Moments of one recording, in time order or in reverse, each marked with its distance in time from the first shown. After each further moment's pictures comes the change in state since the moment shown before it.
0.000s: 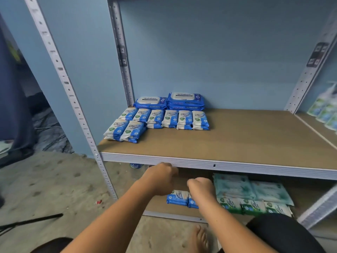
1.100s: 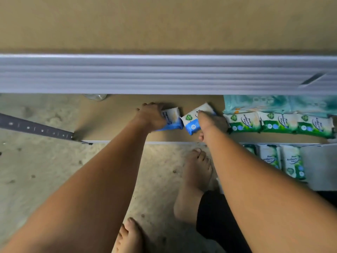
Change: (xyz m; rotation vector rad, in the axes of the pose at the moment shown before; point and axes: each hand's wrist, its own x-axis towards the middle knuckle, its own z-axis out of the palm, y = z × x) left_hand 0.182 -0.076 0.294 -0.278 -0.434 -0.340; right_hand 0.263 0.187 0.084 0.036 0.177 0.685
